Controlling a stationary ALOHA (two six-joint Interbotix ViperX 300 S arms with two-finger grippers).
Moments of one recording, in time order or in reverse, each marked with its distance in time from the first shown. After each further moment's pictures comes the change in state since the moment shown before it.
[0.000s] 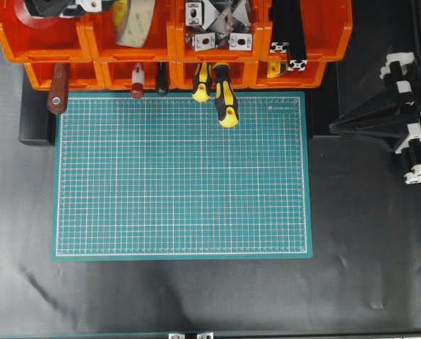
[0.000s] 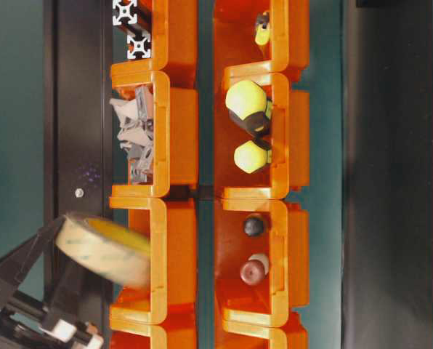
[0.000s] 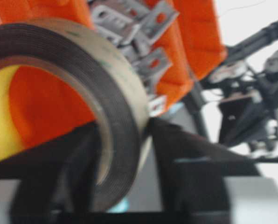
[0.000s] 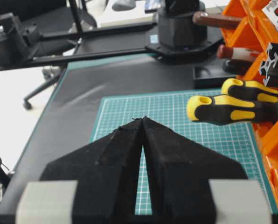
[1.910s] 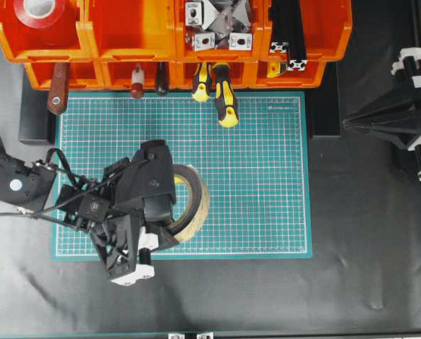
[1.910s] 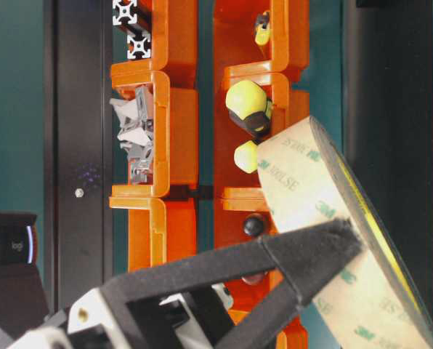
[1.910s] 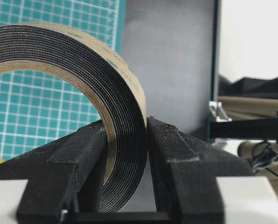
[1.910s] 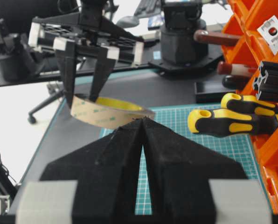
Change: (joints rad) left arm -0.588 0.334 0.046 0.002 -0.017 0.526; right arm 0.000 -0.077 -0.002 0.002 0.028 0.003
